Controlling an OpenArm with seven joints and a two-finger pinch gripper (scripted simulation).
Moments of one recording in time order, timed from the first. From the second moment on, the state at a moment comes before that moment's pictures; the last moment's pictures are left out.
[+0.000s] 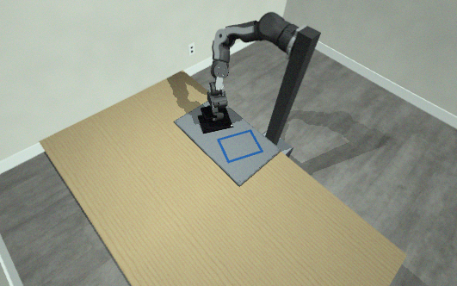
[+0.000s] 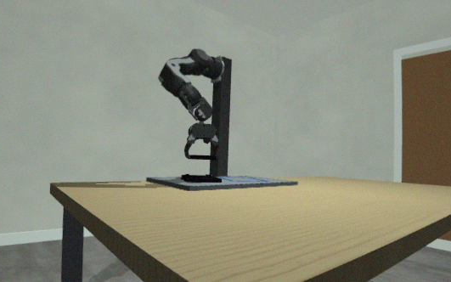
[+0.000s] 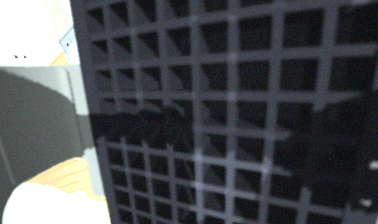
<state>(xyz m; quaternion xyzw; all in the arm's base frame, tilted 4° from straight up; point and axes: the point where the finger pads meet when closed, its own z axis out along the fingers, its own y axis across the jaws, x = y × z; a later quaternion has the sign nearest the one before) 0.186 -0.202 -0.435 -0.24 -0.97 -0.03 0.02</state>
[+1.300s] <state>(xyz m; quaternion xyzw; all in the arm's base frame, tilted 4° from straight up) 0.178 -0.202 -0.409 -0.24 -0.97 -0.02 0.03</state>
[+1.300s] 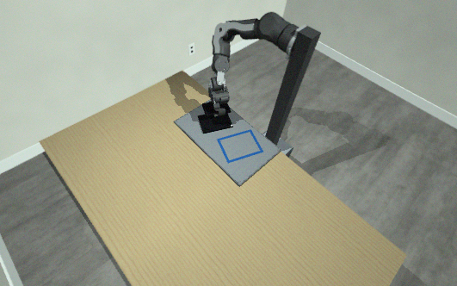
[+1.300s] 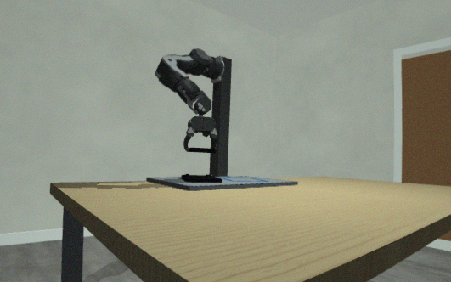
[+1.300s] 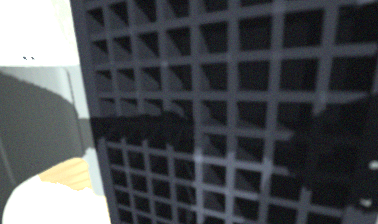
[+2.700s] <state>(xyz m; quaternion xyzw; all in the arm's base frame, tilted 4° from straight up) 0.190 -0.073 -0.411 -0.20 -0.98 -0.04 0.03</state>
